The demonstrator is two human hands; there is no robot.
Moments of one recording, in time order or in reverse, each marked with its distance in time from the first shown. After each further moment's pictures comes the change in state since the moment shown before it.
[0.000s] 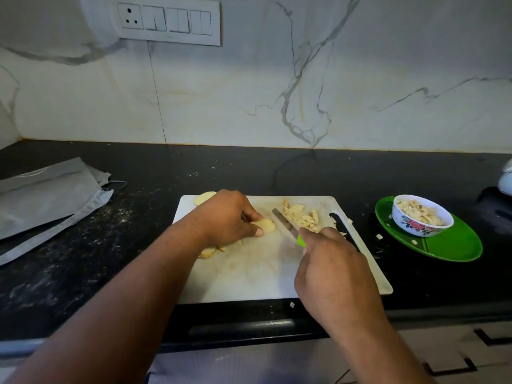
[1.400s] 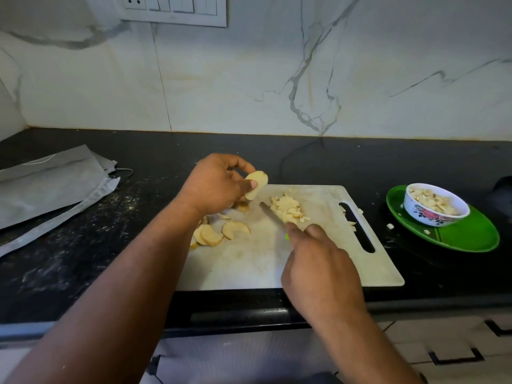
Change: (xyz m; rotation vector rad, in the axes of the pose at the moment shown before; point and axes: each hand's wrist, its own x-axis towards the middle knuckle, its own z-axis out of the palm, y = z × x) left_hand -0.017 0.005 -0.025 -0.442 0.293 -0.134; right_hand -0.006 -0.018 0.024 0.023 -0.072 -0.029
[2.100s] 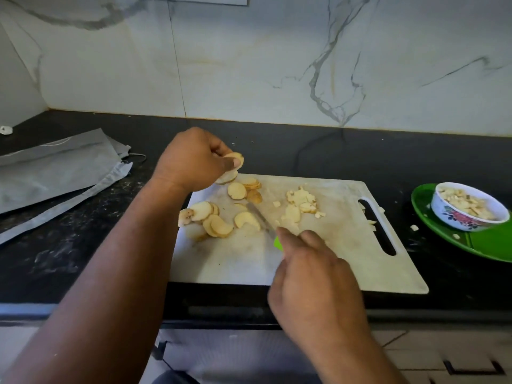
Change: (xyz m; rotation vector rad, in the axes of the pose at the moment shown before) left_hand 0.019 -0.028 -0.043 0.300 0.179 -0.027; right_hand -0.015 -0.027 -0.007 0.138 -0.049 -0.108
